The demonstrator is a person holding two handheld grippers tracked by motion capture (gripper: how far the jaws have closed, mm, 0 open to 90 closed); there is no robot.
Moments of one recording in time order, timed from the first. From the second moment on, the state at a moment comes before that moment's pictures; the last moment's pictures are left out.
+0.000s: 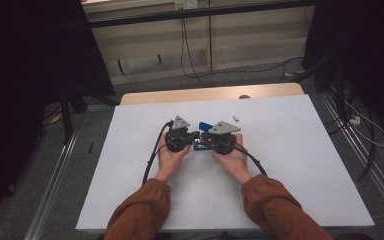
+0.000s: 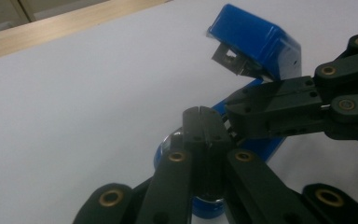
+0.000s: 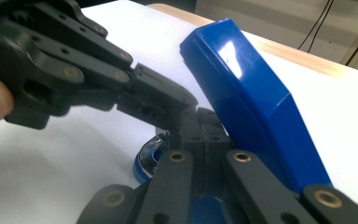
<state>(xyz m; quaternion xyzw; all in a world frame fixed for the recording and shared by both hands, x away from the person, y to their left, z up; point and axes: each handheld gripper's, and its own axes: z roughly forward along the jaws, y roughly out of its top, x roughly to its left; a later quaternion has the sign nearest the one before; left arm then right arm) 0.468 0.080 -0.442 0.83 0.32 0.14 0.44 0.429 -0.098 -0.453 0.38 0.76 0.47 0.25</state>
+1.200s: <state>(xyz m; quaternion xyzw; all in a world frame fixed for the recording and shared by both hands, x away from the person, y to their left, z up) 0.467 0.079 -0.450 0.82 0.31 0.15 0.45 0.432 -0.095 -0.442 0.38 0.73 0.49 0.28</state>
